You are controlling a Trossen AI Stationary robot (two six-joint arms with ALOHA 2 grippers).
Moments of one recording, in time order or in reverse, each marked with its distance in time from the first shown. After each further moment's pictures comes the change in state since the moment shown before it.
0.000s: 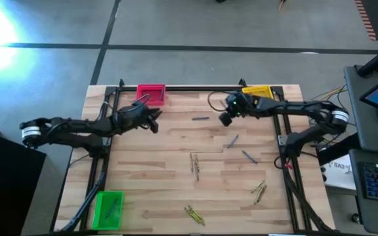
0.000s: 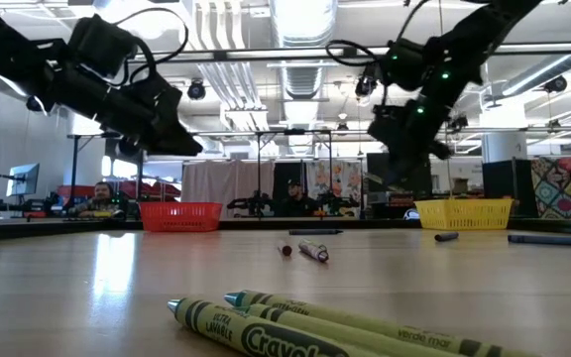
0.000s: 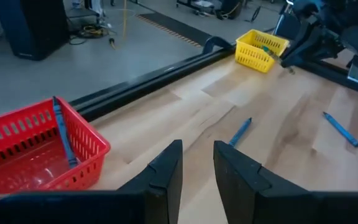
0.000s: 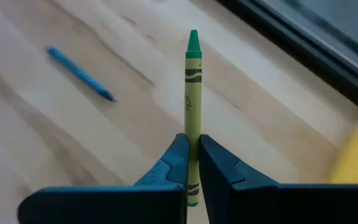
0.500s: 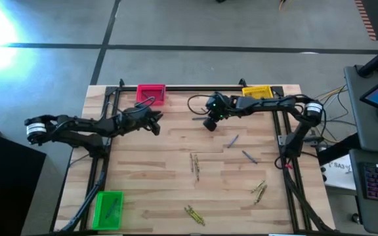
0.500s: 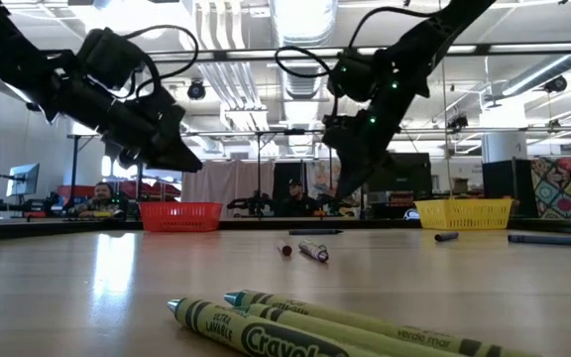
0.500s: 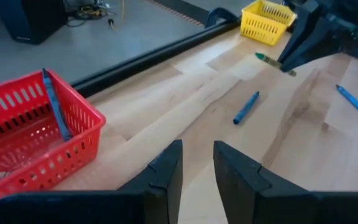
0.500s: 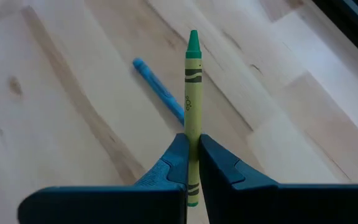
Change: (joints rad) left arm -0.001 0.092 -0.004 0.012 0.010 -0.001; right arm 0.082 0.293 0.257 -0.010 -0.110 -0.082
